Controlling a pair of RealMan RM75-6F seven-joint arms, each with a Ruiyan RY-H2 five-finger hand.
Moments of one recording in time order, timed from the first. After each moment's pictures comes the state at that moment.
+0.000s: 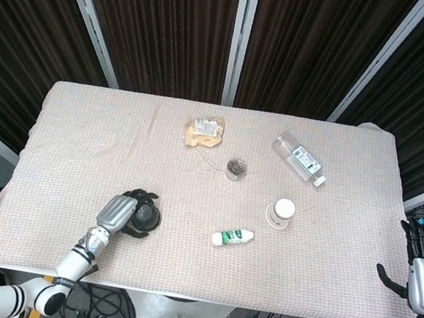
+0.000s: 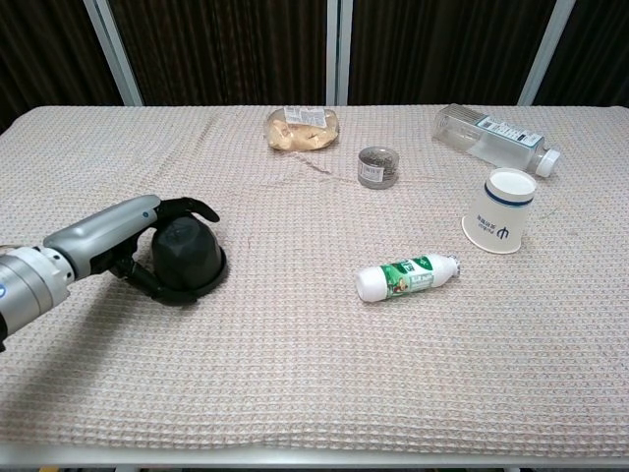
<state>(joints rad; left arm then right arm) -0.51 -1.81 -0.10 -1.20 1.34 1.02 -0.10 0.09 -1.18 0.10 -1.43 -1.47 1.47 0.20</state>
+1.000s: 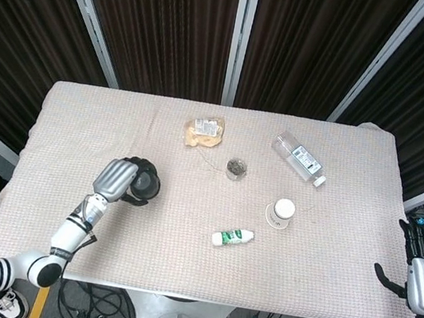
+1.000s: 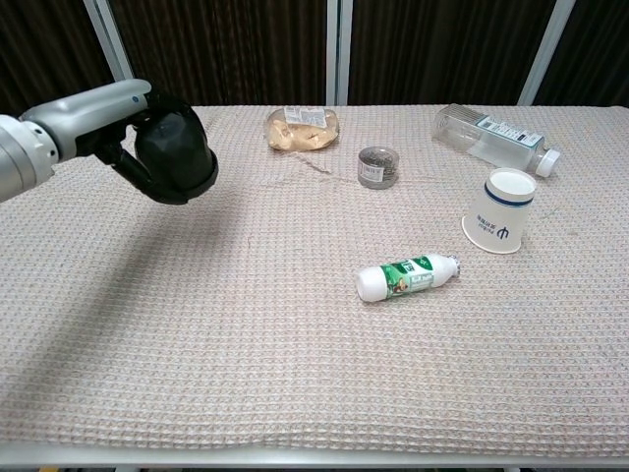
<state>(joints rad) -0.63 -1.59 -0.26 -1.45 1.20 0.93 0.11 0.09 -1.18 0.10 -1.44 -1.49 1.49 0.22</state>
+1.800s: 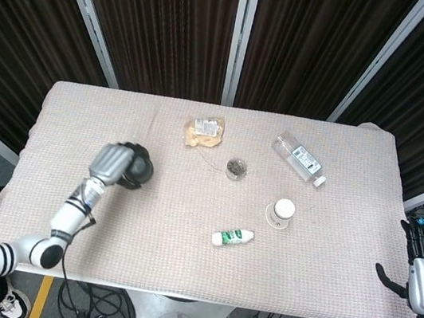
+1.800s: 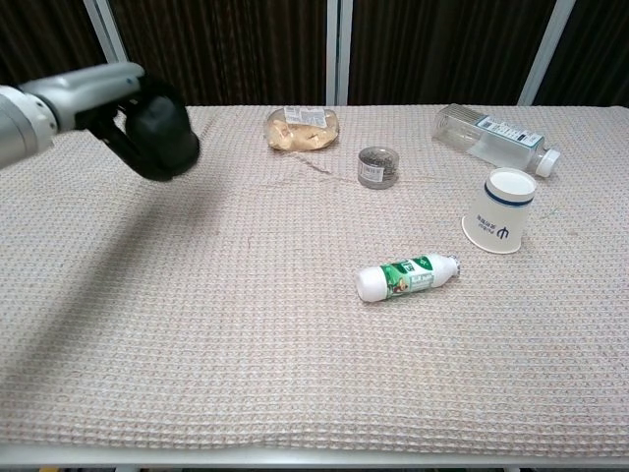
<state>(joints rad) -0.70 -1.57 -0.31 -1.28 1.07 0.90 0.16 0.09 -1.19 0.10 -1.43 -1.48 1.47 0.24</state>
